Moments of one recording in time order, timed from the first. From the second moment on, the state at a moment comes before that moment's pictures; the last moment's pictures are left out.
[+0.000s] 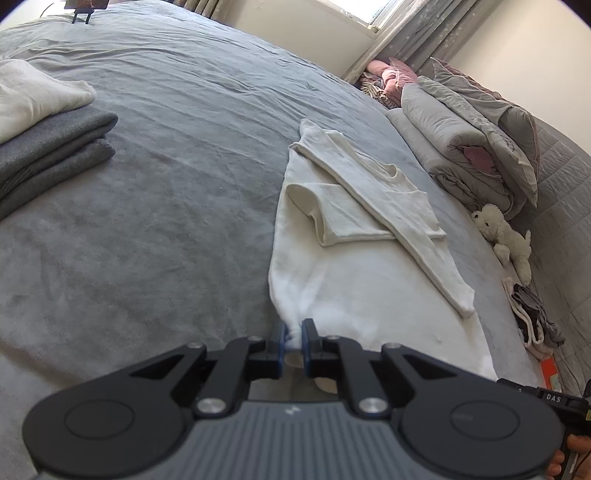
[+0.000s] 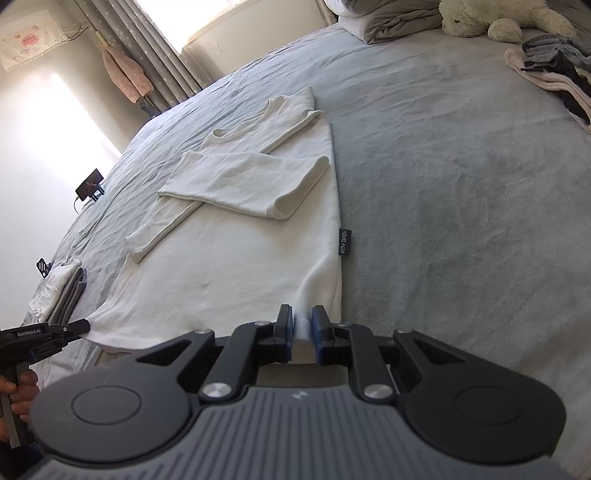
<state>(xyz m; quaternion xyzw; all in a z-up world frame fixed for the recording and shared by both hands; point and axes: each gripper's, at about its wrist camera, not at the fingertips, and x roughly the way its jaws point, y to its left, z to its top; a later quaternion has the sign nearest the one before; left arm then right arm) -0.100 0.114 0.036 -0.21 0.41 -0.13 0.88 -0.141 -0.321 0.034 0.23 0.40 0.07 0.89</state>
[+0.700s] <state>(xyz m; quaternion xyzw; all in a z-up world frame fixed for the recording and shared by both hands) -0.100 0.114 0.036 -0.21 0.41 -0.13 0.88 -0.141 -0.319 0.033 0.21 0.40 0.07 0.89</state>
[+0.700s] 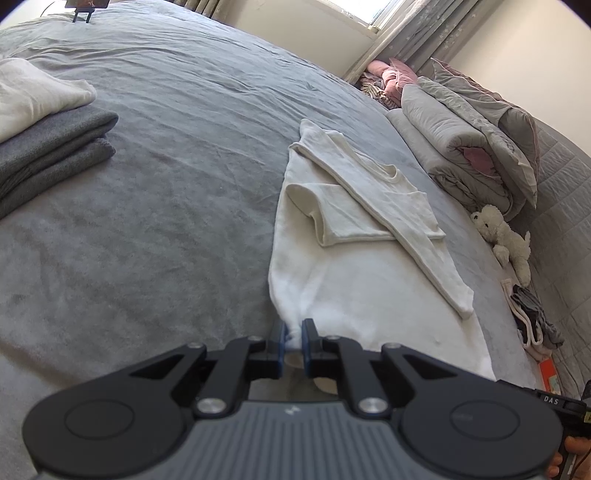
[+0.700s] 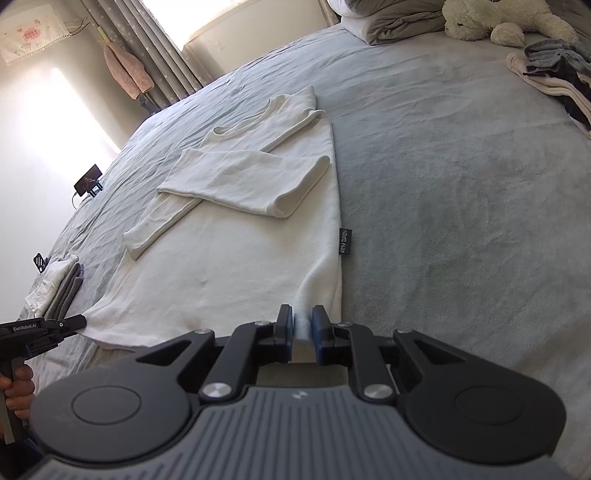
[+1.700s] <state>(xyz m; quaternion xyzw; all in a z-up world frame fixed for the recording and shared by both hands) -0.099 0.114 0.035 -0.21 0.41 -0.13 0.88 -0.140 -0.316 0.034 0.21 0.40 0.07 0.89</state>
